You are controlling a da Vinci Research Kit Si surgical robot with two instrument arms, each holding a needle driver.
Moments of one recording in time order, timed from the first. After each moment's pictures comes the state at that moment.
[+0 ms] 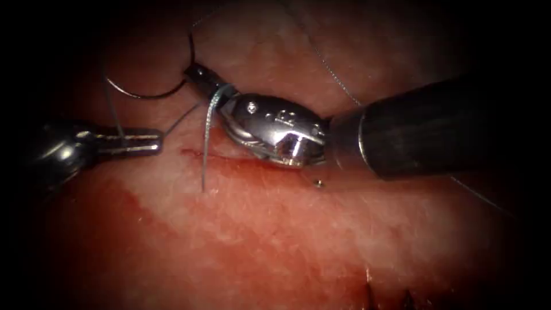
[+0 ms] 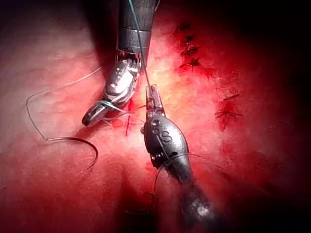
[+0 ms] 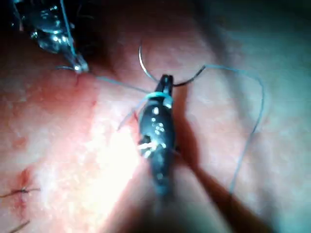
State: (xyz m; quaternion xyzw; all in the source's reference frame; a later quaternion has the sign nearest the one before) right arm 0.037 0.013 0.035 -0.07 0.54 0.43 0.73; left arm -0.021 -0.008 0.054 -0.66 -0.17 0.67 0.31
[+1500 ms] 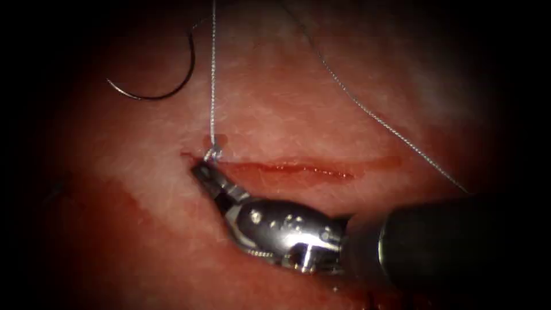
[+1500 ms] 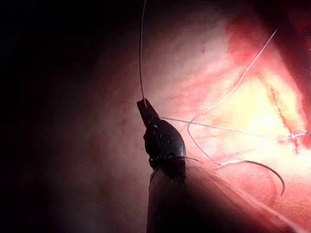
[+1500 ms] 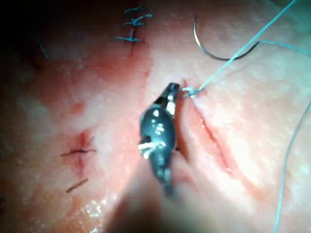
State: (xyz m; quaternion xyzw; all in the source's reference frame) right arm 0.036 0.000 0.029 -0.08 0.53 0.39 0.75; left arm -0.022 0.025 0.066 -0.56 0.01 0.77 0.31
